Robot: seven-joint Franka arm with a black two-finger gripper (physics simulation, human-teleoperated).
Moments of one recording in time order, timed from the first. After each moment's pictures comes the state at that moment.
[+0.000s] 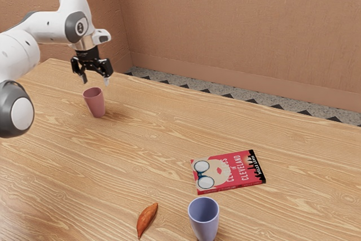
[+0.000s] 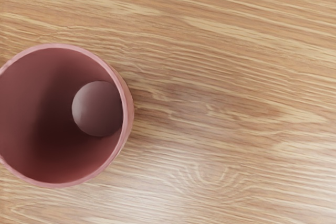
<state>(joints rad) 0.36 0.80 -0.06 -0.93 0.05 1.74 0.09</state>
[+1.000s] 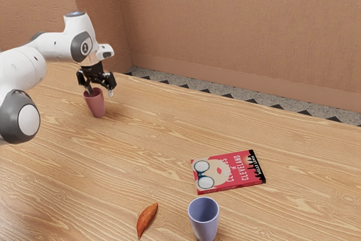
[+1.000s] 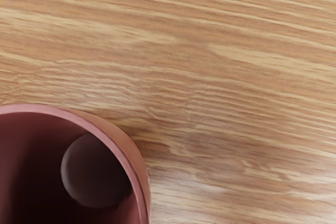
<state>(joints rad) 0.40 0.94 -0.12 -0.89 0.10 1.87 0.12</state>
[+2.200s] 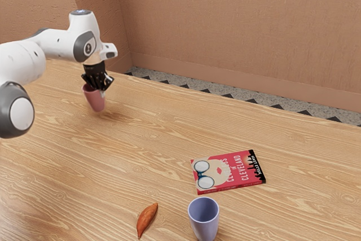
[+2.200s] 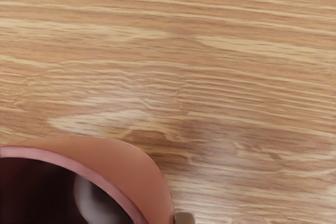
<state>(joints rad) 0.37 0.80 -0.12 -1.07 0.17 1.94 0.12</state>
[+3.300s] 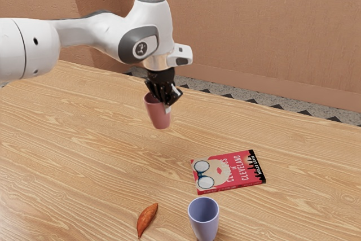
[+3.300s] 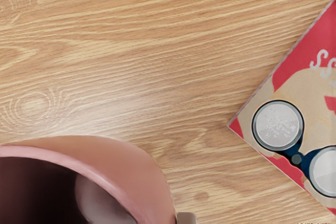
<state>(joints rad) 0.01 0.29 -0.26 -1.64 0.13 1.94 -0.05</state>
